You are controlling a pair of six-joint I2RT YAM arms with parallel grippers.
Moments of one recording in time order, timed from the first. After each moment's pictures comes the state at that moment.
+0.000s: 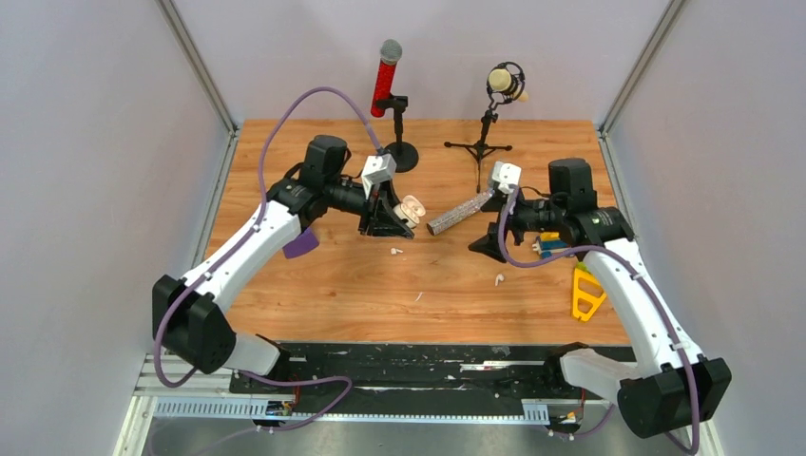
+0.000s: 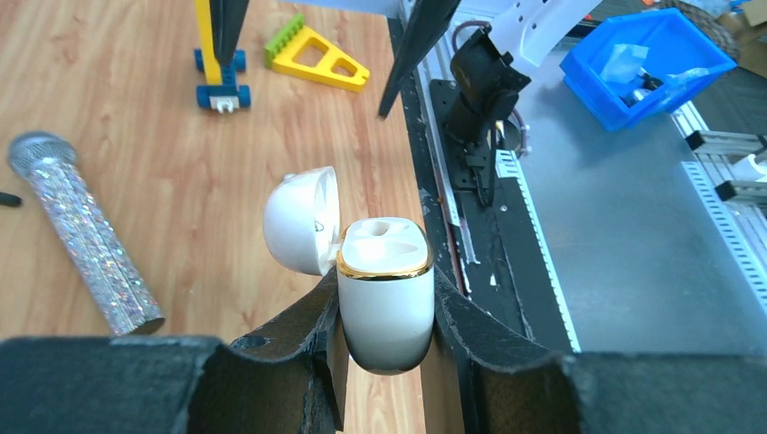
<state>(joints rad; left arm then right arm) -0.51 1.43 1.27 -0.43 1.23 0.31 0.25 1.11 1.14 -0.69 -0.91 -0.58</state>
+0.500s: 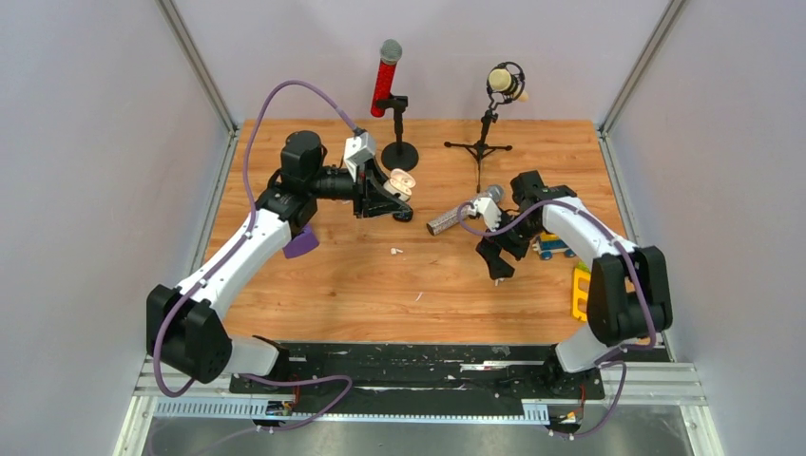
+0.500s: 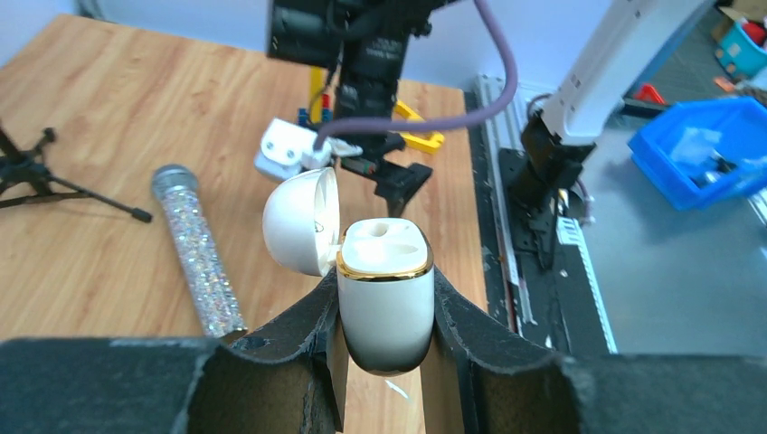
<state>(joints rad) -0.42 1.35 1.16 -0.01 1.18 0.02 0.22 1.53 1.09 -0.90 -0.46 -0.82</state>
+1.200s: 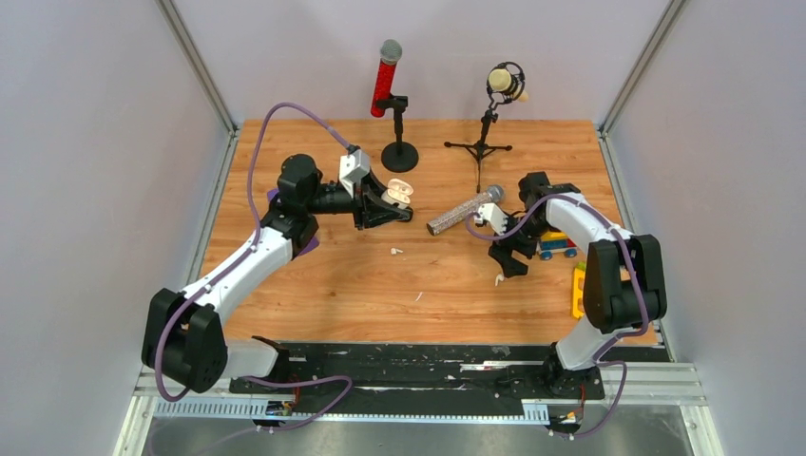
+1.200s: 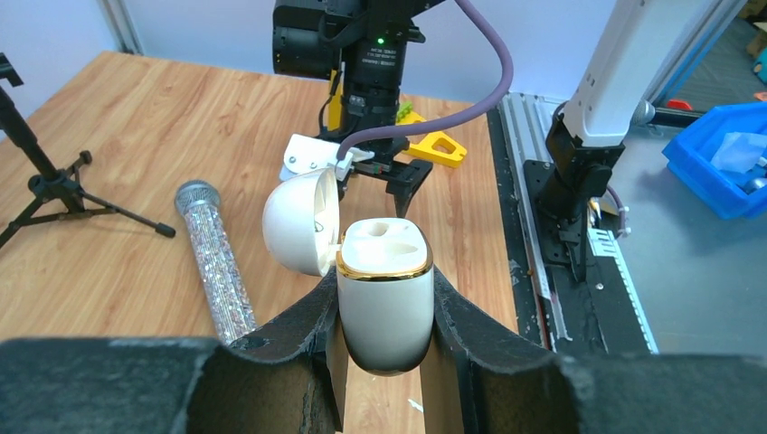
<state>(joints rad) -0.42 1.30 0.94 0.35 1.11 -0.10 0.15 1.65 1.11 -0.93 -0.40 -1.08</state>
